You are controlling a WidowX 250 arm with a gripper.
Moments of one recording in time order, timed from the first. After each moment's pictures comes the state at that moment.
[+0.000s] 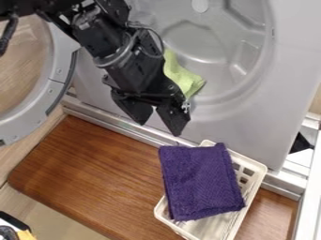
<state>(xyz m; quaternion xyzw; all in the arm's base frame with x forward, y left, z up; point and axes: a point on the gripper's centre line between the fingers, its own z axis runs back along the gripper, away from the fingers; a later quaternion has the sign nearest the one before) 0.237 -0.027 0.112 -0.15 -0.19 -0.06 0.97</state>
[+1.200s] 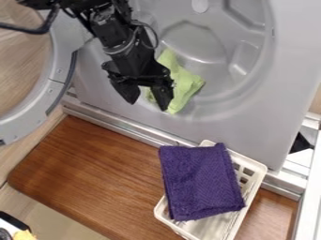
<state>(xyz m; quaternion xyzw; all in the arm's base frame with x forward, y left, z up) 0.303 0.027 0.072 -0.09 -0.18 0.00 0.98</state>
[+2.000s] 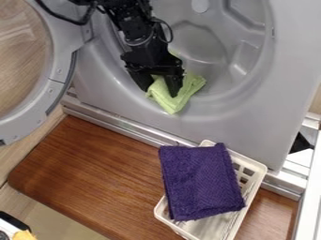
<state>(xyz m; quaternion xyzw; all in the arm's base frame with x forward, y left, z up) 0.362 0.041 0.044 -0.08 -0.17 0.00 0.98</state>
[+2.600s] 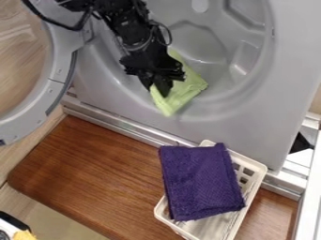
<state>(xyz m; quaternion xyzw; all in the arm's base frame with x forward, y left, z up) 0.350 0.033 0.052 -0.09 -0.19 0.01 0.98</state>
